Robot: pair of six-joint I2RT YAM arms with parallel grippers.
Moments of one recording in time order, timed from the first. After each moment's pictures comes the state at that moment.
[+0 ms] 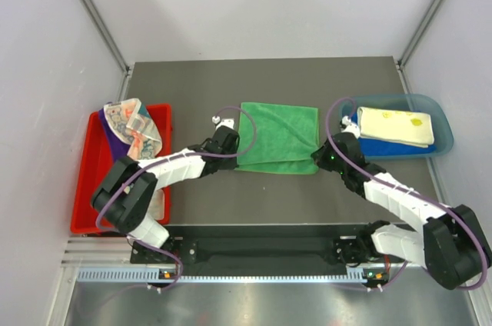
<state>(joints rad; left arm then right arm) -0.64 1.56 0.79 -0.13 -0.19 -0.55 0.44 1.11 0.48 0.00 0.11 0.73</state>
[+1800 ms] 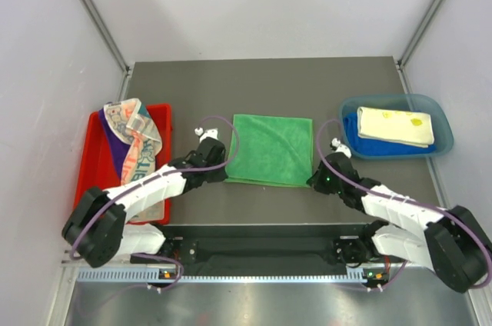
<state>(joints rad) -0.65 1.29 0.64 -0.26 -0.17 -0.66 0.56 1.09 0.32 -0.02 0.08 0.79</state>
